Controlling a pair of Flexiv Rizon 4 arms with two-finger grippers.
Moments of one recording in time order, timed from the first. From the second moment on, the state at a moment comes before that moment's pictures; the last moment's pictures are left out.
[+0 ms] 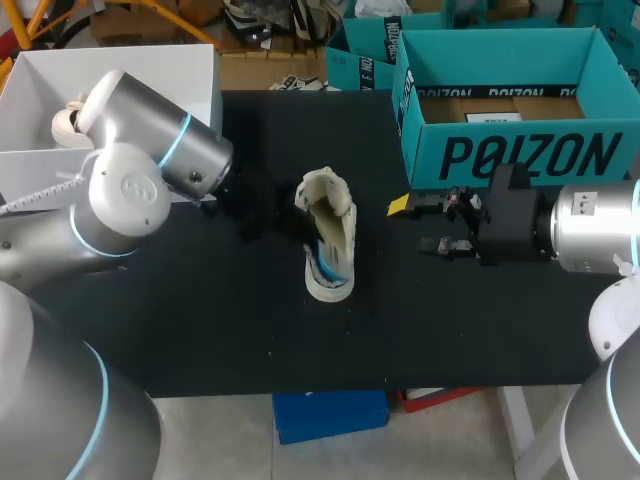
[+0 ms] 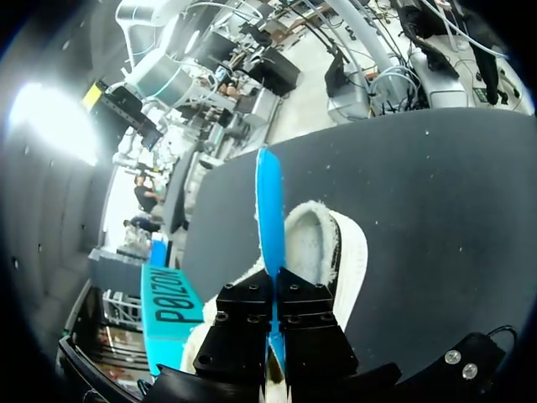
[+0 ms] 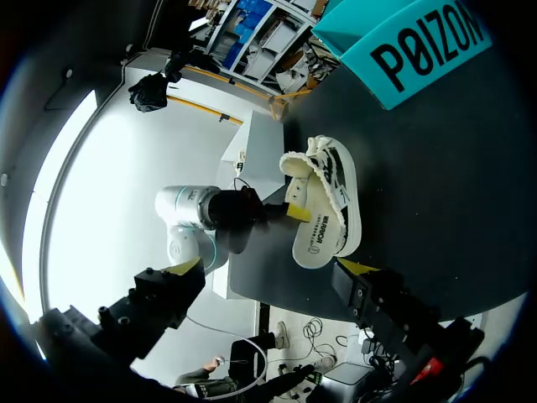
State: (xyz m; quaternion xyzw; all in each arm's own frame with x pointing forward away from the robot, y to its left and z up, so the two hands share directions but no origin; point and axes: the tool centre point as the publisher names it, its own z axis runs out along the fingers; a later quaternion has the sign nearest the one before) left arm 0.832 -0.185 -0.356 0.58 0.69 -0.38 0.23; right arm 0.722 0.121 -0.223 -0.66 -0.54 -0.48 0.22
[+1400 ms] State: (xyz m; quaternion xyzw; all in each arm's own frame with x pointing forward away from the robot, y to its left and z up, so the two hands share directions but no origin) left arm 0.813 -0.195 -0.343 0.58 0.67 -0.40 0.24; right arm 0.722 0.121 -0.223 -0.66 -0.54 -0.48 0.22
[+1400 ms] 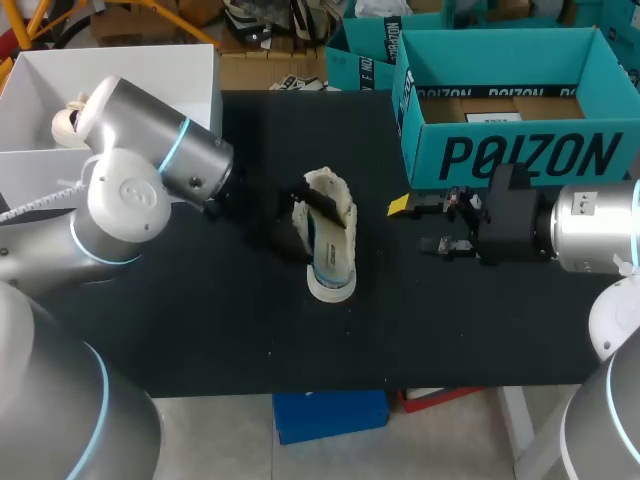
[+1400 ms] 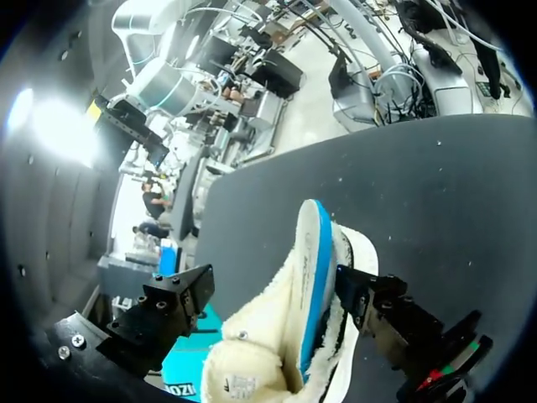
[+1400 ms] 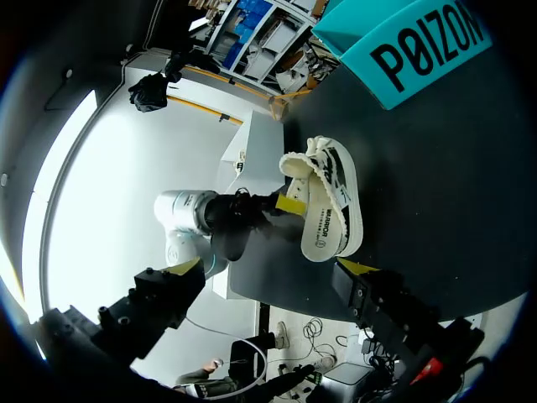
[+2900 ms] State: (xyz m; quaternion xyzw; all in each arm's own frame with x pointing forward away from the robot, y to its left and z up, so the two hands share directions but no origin) left arm 0.821 -0.190 -0.356 0.61 0.67 -0.36 0.21; right arm 0.722 0.121 -0.223 -0.66 -0.54 -0.48 0.22
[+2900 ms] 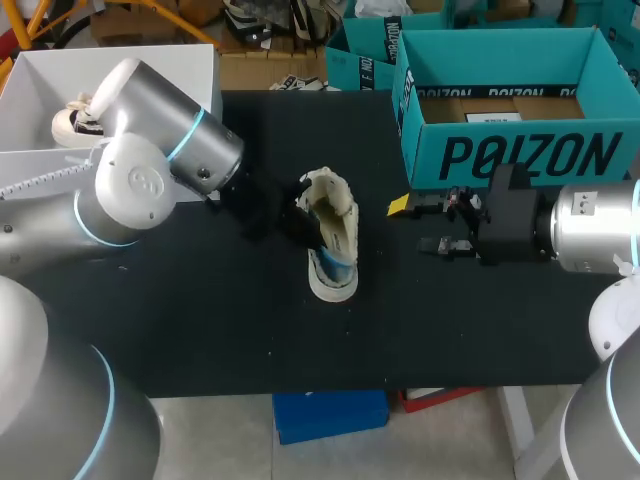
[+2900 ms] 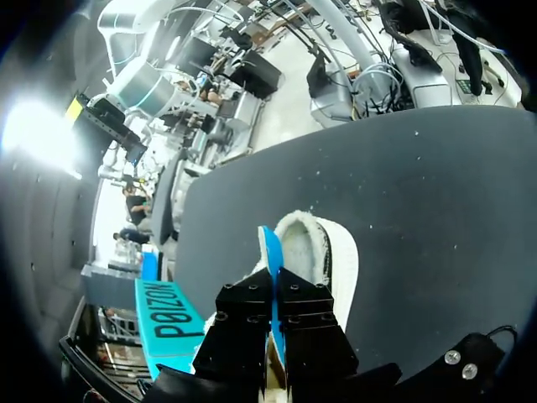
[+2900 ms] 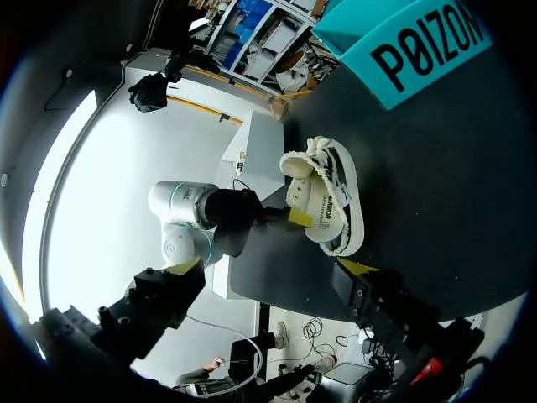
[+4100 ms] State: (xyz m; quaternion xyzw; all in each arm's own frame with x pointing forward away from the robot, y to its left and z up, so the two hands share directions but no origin) left arm 0.833 -0.197 -0.335 0.62 0.67 -0.36 0.19; right arm 0.722 0.121 -0.223 -0.66 -0.54 -0.48 0.22
